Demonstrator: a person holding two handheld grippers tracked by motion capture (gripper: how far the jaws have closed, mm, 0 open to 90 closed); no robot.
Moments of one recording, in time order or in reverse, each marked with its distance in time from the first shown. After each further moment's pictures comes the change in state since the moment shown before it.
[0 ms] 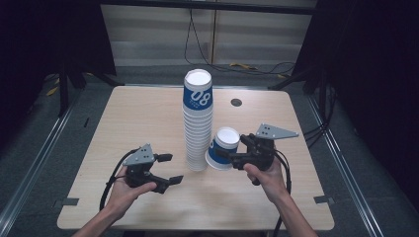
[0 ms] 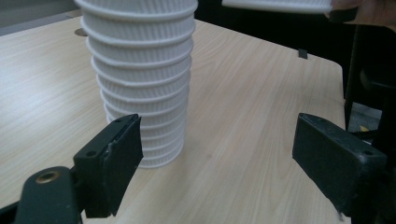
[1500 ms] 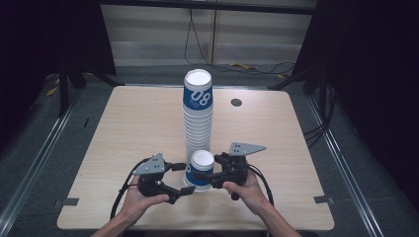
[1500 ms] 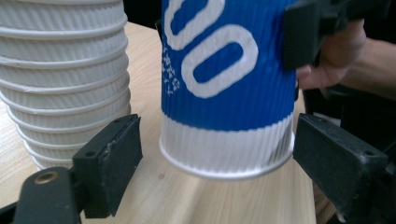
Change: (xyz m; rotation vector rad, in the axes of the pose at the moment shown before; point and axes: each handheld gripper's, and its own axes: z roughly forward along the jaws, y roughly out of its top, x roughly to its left) left arm -0.020 -0.014 0.025 -0.079 -0.131 -0.022; right arm 0.012 -0.058 0.053 0.062 0.214 0.052
